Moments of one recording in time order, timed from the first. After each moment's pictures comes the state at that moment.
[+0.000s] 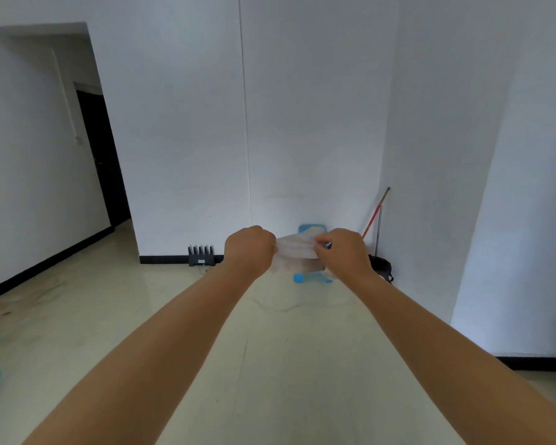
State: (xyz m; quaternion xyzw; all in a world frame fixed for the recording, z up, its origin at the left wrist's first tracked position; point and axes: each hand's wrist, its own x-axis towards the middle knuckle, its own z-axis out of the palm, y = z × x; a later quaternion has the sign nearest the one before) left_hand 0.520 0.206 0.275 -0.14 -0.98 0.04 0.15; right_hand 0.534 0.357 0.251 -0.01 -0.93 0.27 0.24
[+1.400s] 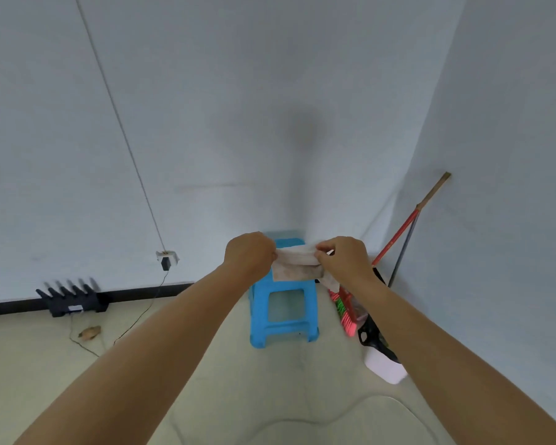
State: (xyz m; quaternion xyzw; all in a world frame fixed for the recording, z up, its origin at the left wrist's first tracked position) left_hand -0.771 0.590 0.150 -0.25 -0.97 0.01 0.02; right_hand -0.704 0.736 0.150 -0.12 -0.93 0.32 0.10
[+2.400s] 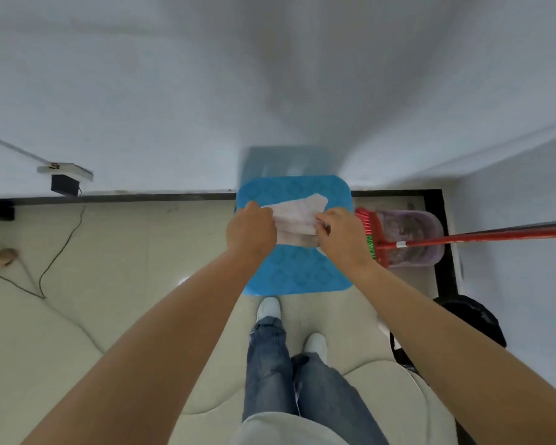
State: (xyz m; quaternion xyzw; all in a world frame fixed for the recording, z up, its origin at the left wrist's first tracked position) left_hand -1.353 0.729 -0.200 -0.08 -0.96 -0.10 -0.26; right_hand -1.309 0.868 -0.193 -0.15 -0.94 0.25 -0.16
